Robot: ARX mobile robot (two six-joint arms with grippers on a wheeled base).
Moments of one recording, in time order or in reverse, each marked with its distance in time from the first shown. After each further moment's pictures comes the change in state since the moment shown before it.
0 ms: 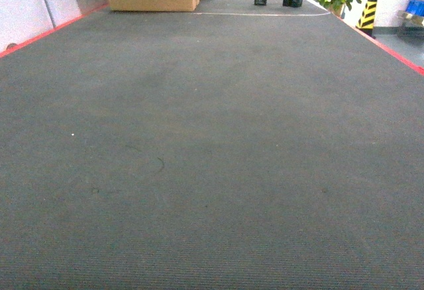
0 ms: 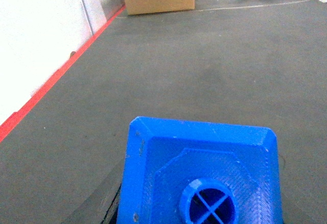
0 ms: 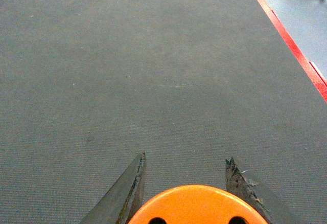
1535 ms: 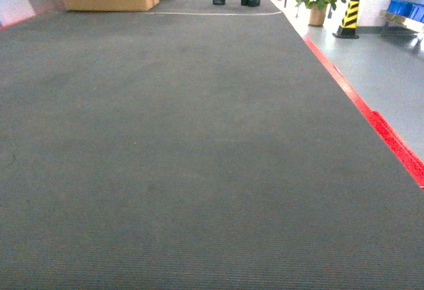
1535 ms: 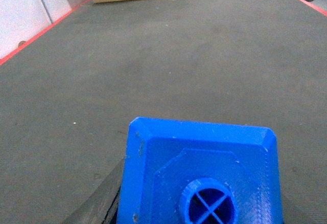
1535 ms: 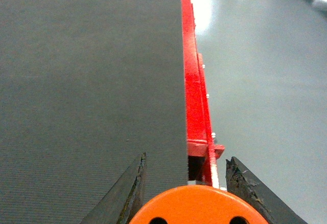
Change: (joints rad) left arm 0.008 0.014 -0.003 -0.015 -0.005 0.007; right arm 0.000 0.000 0.000 -0.001 0.000 0.000
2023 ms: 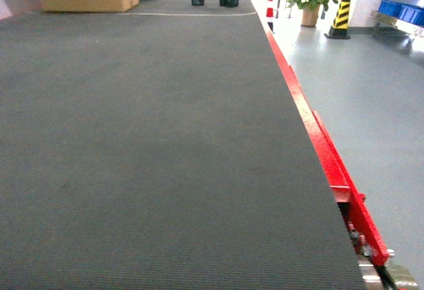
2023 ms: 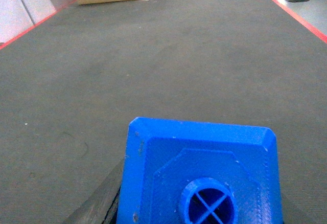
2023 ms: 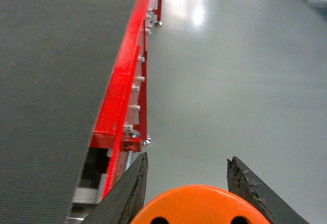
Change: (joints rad) left arm 0.000 0.000 0.000 0.002 -0.001 0.000; right arm 0.000 0.000 0.000 0.003 0.002 0.000
